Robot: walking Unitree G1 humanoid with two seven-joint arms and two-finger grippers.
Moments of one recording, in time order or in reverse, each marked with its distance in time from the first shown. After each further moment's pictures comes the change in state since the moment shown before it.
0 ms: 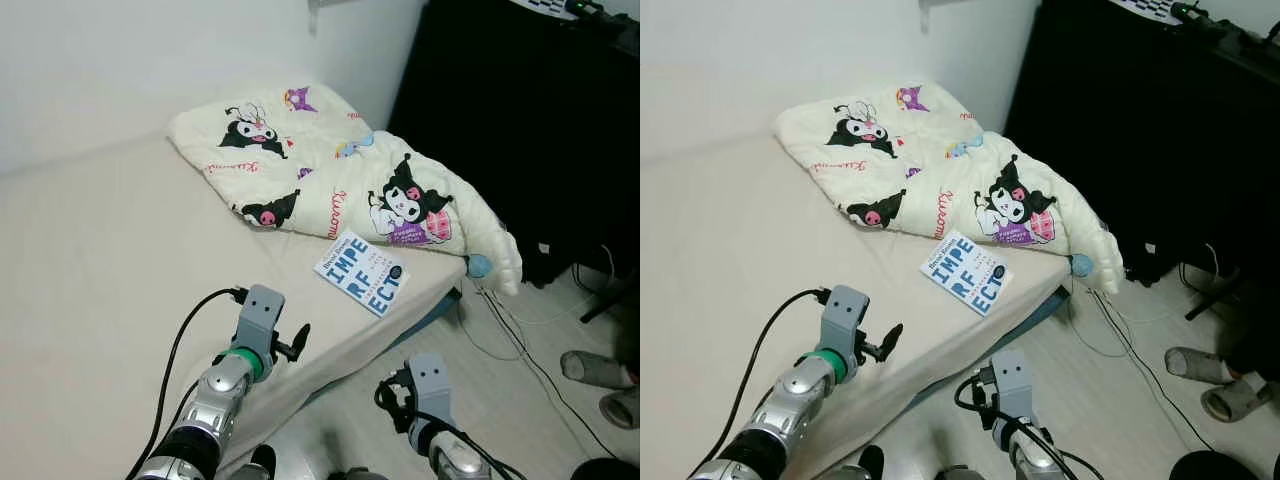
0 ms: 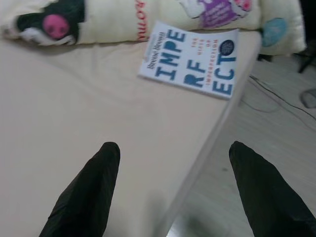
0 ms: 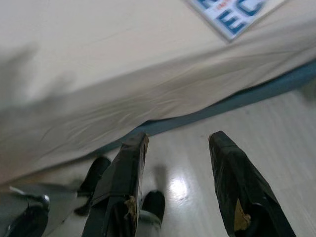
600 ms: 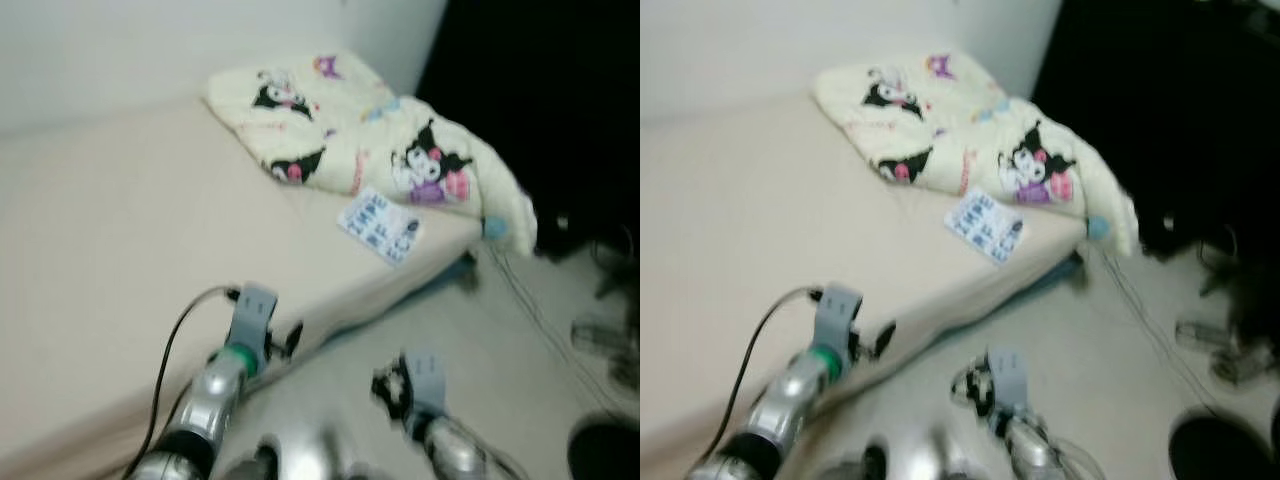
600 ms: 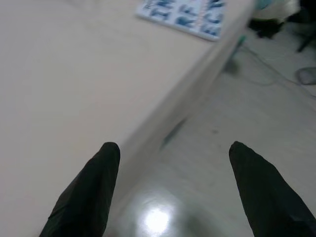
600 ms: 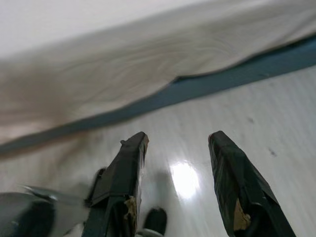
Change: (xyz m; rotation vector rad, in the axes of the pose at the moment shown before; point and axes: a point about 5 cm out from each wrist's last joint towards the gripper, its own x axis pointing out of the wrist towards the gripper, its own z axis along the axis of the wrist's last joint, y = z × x) left arm -0.002 0.001 -0.003 -0.003 0.008 0.007; right arm 0.003 0.001 0.007 0.003 -0.028 0.006
